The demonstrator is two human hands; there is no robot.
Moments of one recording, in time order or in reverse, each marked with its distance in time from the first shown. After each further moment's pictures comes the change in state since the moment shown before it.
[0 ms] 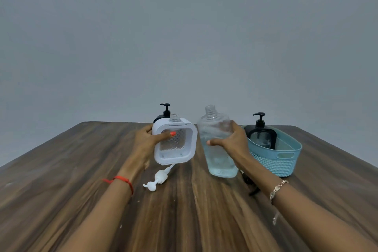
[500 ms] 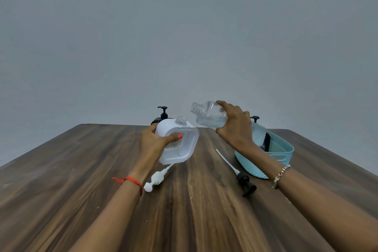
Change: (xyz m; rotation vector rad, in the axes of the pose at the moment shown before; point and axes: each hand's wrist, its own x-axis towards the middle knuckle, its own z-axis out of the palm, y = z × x) left_hand -0.013 0.006 0.030 0.192 0.163 0.090; right_hand 0.007 -0.051 -0.023 -0.608 0.129 -0.506
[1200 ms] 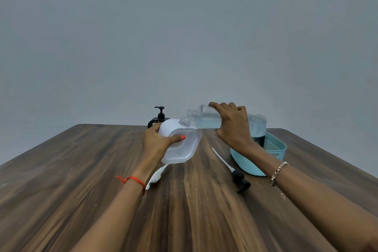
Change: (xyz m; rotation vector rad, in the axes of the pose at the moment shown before) left_hand -0.016 0.010 0.012 0.025 -0.028 0.033; right_hand -0.003 0.000 -0.010 -0.283 -0.009 -0.181
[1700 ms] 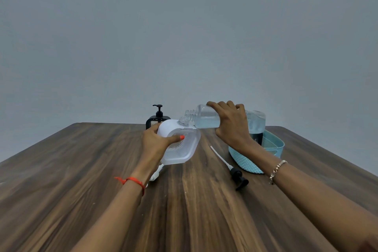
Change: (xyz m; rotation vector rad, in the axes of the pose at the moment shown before) left_hand -0.001 -0.007 0.001 0.005 0.012 -0.013; right_hand -0.003 0.001 -0.001 -0.023 0.005 -0.027
